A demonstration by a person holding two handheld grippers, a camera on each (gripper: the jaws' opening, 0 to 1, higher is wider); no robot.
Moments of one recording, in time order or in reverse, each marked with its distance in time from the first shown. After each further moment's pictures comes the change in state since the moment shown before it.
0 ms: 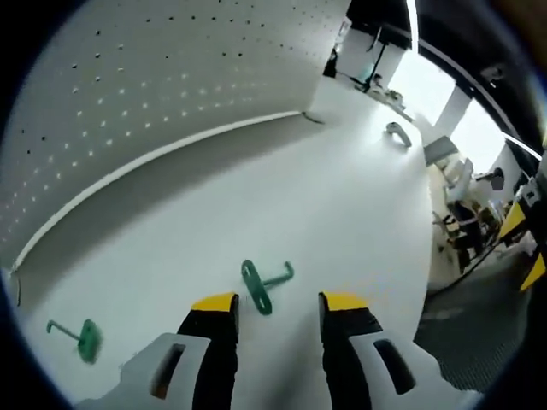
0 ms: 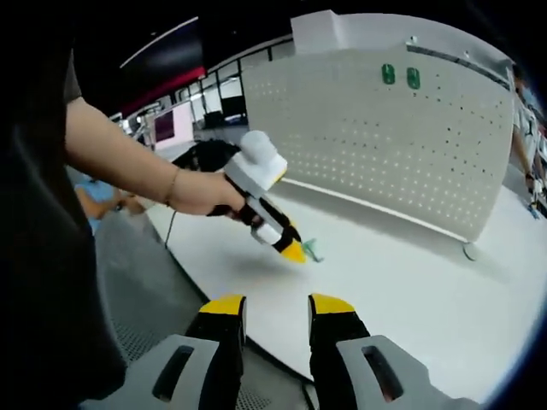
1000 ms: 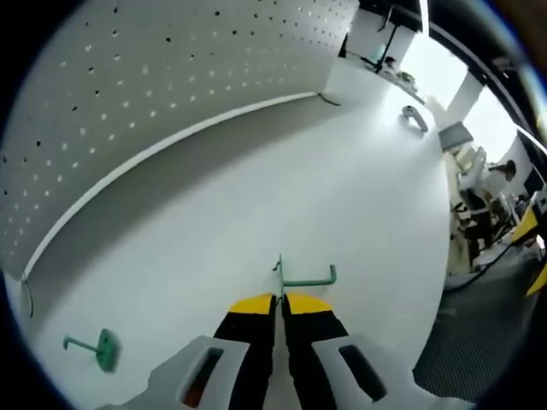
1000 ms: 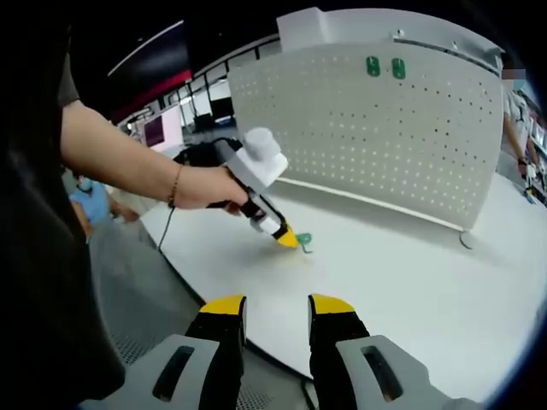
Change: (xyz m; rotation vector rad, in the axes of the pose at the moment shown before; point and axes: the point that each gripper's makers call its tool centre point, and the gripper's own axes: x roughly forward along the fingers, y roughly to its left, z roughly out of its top) left arm 0.003 0.022 0.001 -0.001 0.081 0.068; right arm 0.001 -0.009 -0.006 0.054 0.008 -0.024
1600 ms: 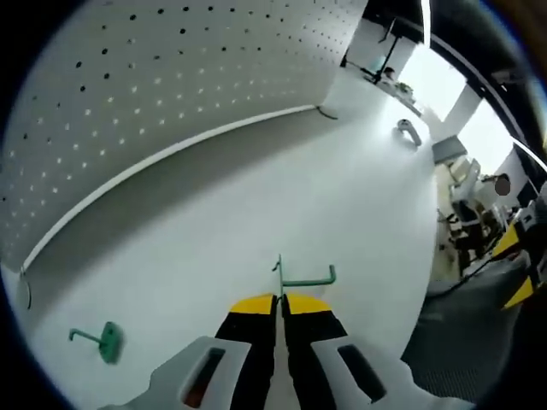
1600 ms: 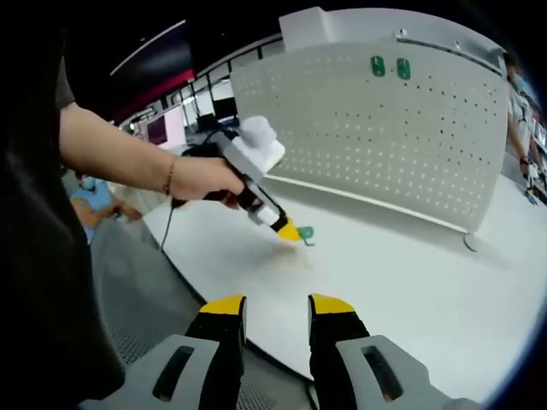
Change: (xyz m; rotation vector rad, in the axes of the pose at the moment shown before) left arm -0.020 -0.006 0.002 -0.061 -0.007 -0.065; right arm 0.005 0.007 0.003 -0.010 0.000 0.022
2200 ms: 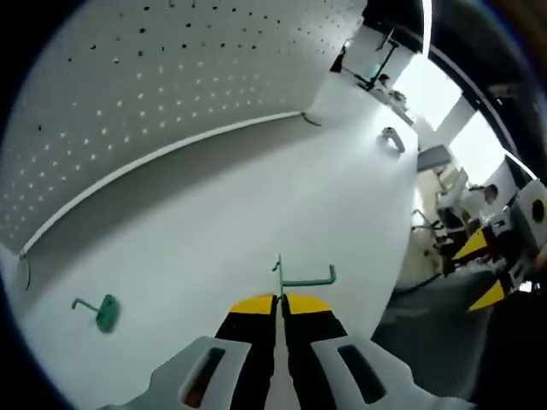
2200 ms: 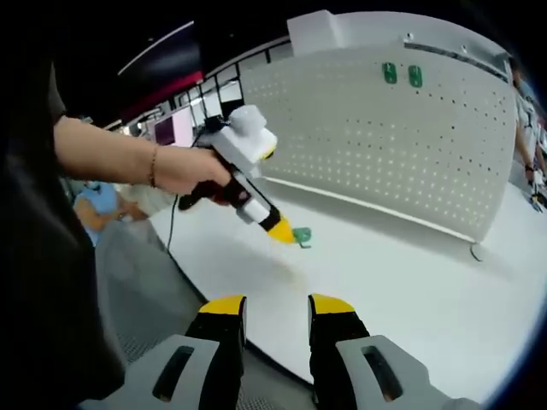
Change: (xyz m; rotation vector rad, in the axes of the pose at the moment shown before) left arm -0.044 -0.022 -0.005 -0.031 -0.017 -0.047; right arm 0.003 0.013 0.009 -0.024 -0.015 0.033
